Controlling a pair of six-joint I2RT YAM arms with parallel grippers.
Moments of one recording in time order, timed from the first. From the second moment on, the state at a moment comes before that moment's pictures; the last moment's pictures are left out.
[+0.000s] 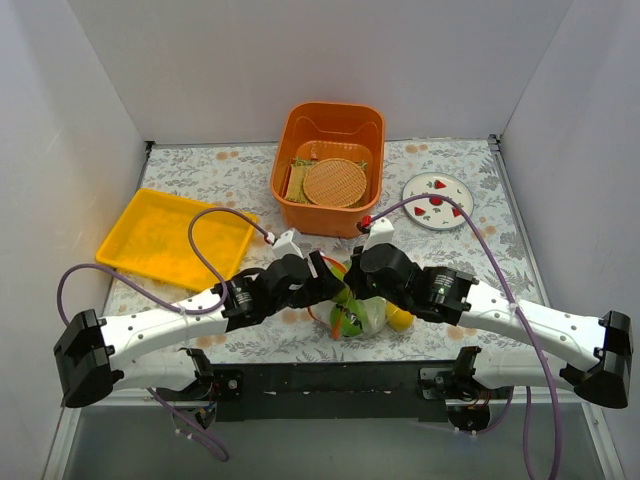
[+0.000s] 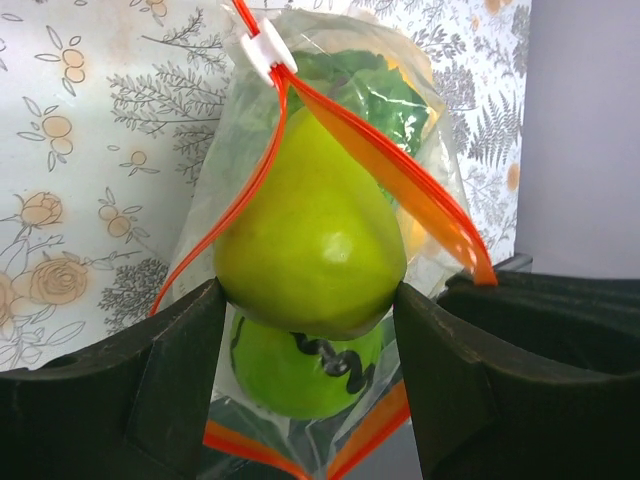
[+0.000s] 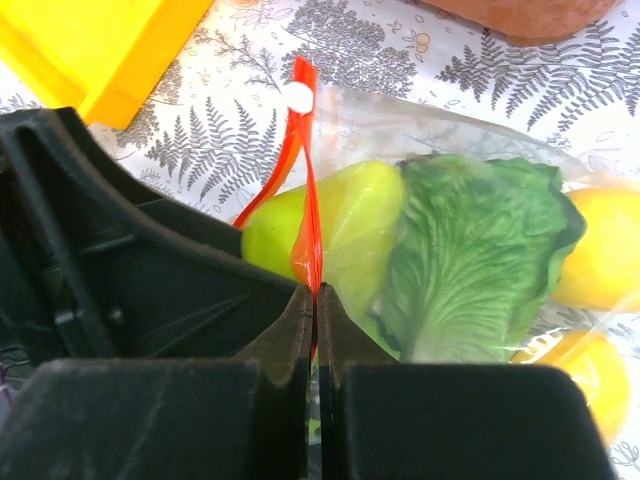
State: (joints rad) left arm -1.07 1.14 0.76 -0.23 -0.28 -1.15; right arm 1.15 1.08 0.95 -0.51 0.38 0.66
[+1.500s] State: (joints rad) left arm -1.07 0.92 0.88 -0.58 -0.19 -0.95; right arm 1.04 1.10 0.92 -0.47 0.37 0.64
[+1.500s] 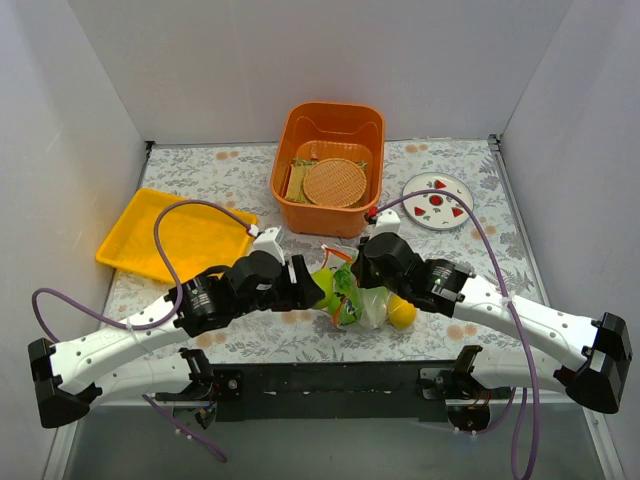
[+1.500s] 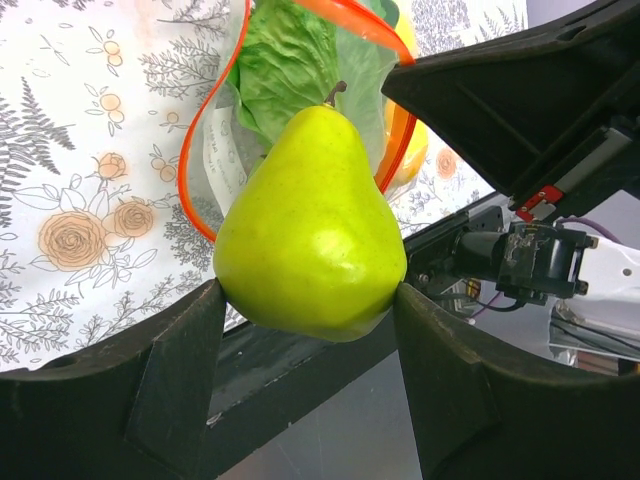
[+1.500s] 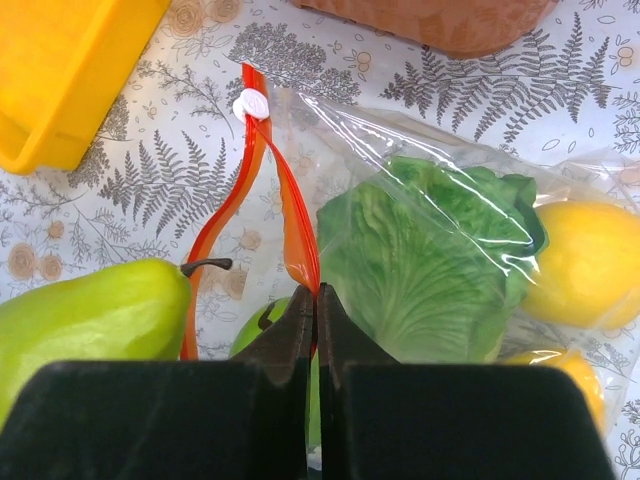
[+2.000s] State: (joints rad) left arm -0.75 0.97 1.01 -0.70 -0.29 -0.88; right arm 1.00 1.07 0.87 -0.44 0.31 0.63
